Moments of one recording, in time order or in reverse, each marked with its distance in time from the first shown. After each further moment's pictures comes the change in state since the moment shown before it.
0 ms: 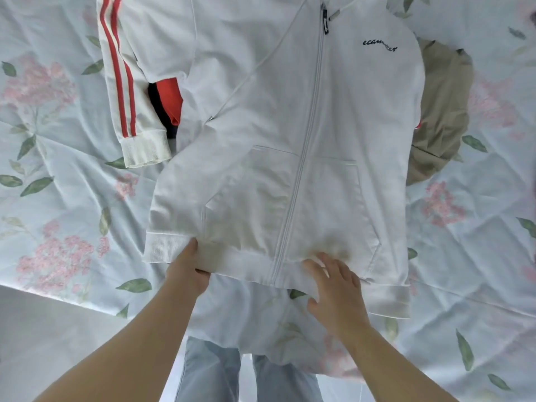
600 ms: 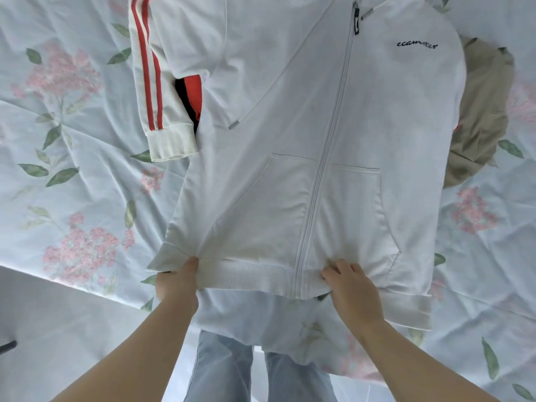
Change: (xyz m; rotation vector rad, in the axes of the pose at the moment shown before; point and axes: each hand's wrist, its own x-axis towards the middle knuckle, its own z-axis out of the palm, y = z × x) left_hand 0.016 0.017 -0.062 0.447 0.312 0.307; right_hand 0.017 -0.020 0.002 -0.213 0.040 -0.085
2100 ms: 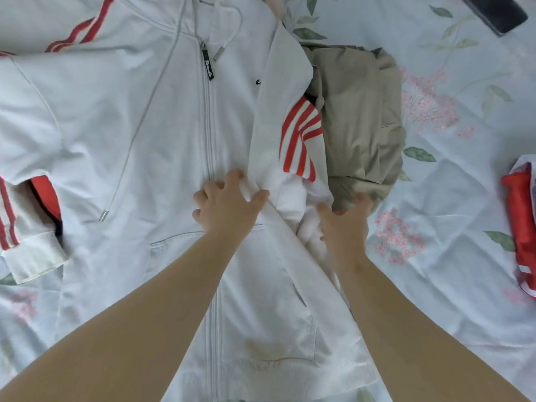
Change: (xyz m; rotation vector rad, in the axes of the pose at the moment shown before) left_hand -0.179 0.125 0.294 1.160 -0.265 1.006; right_hand 0.135 0.154 -0.098 1.445 0.546 0.813
